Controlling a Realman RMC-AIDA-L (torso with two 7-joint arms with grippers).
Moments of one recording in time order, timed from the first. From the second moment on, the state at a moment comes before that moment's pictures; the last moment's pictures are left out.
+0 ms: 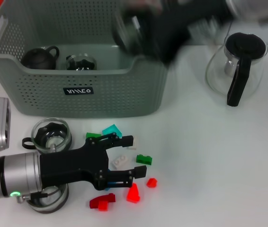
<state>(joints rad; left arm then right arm) -0.45 -2.16 0.59 0.48 2.04 1.68 -1.11 0.90 2.11 -1.28 -1.76 -2.33 -1.71 2.40</state>
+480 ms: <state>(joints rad) -0.46 -2.16 0.59 0.48 2.03 1.68 -1.11 1.04 2.10 -1.37 -1.17 -2.43 -1.05 2.48</state>
